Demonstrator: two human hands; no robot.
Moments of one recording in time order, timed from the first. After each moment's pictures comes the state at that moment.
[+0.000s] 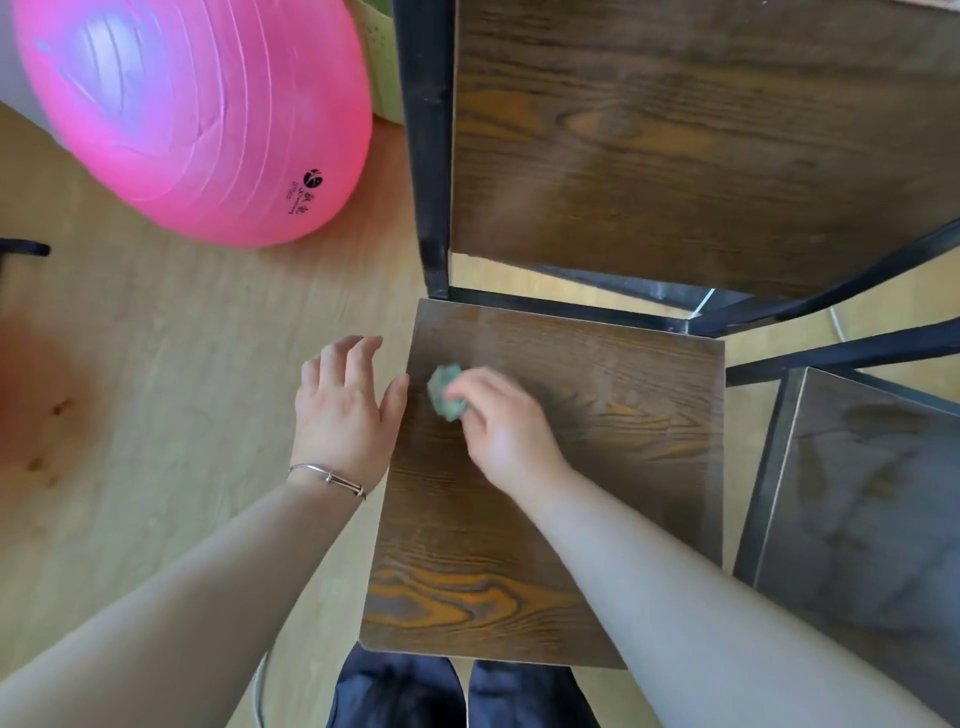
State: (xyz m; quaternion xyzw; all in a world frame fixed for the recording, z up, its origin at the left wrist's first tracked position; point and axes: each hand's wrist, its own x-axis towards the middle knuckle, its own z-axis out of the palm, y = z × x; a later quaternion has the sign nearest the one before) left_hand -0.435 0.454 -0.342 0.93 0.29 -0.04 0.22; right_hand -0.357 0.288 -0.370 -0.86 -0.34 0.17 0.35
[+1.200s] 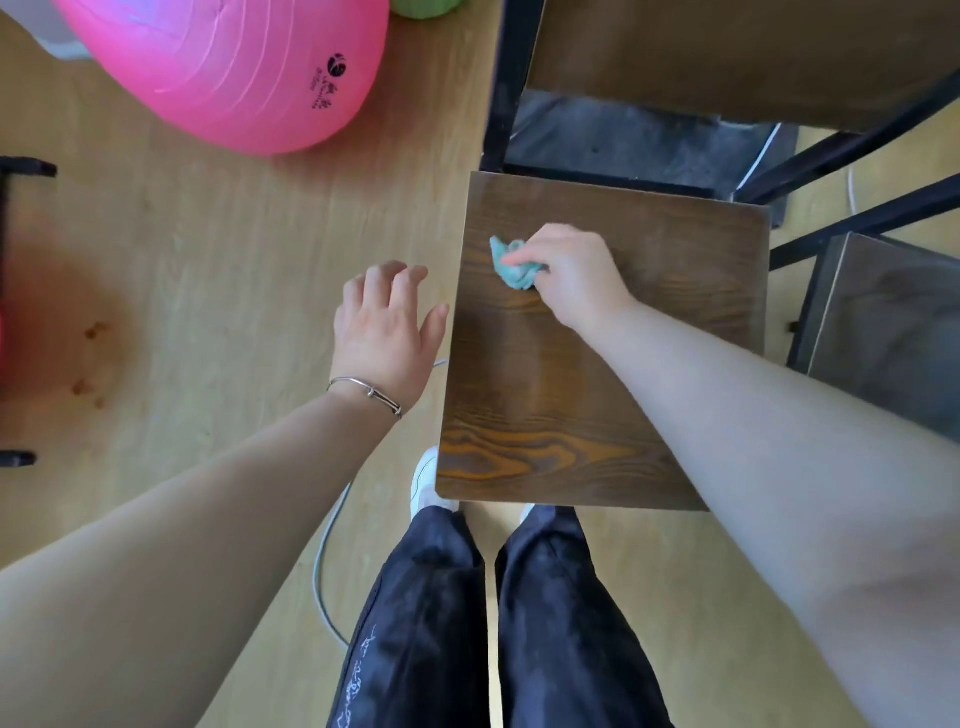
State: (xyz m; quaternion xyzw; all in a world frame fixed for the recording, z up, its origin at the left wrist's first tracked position) left_hand -0.509 0.466 -0.336 0.95 0.22 -0.07 0.21; right_hand -0.350 0.295 -0.364 -0.89 -0.33 0.19 0.26
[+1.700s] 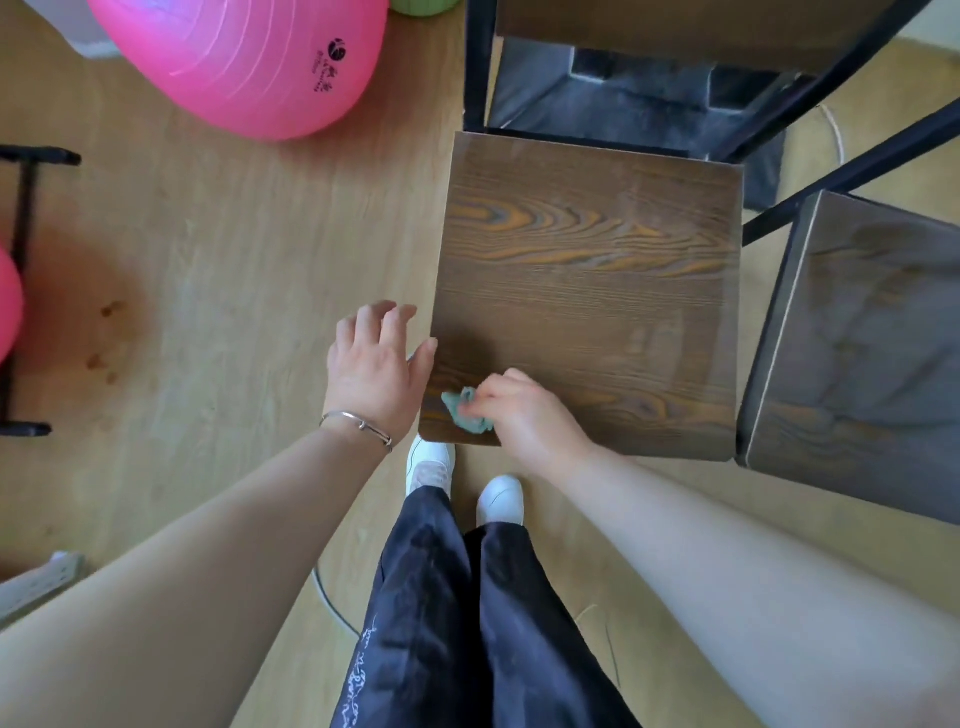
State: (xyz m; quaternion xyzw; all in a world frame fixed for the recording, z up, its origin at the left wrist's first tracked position) left_hand -0.591 0.415 -0.326 0.94 0.24 -0.08 0.21; right_hand -0.535 0.223 -0.365 -0.84 -0.39 0.29 0.27
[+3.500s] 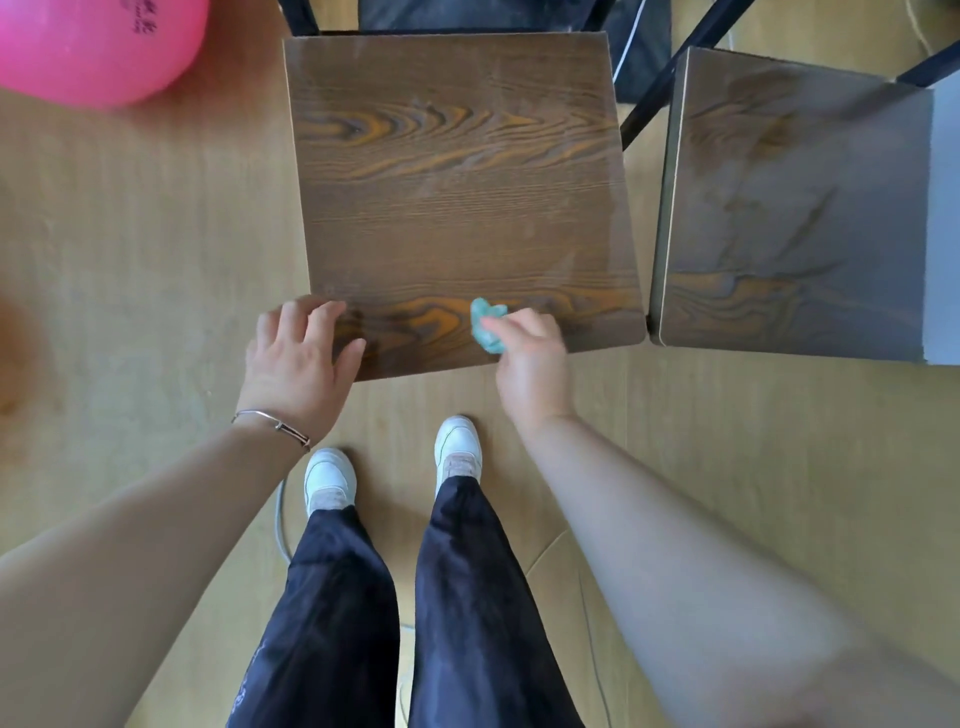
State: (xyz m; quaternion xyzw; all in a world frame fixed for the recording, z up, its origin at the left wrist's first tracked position) left_hand -0.631 0.377 -0.345 0.97 0.12 -0.14 0.17; right_hand -0.577 0.136 -0.378 -0.94 -0.11 0.05 0.31
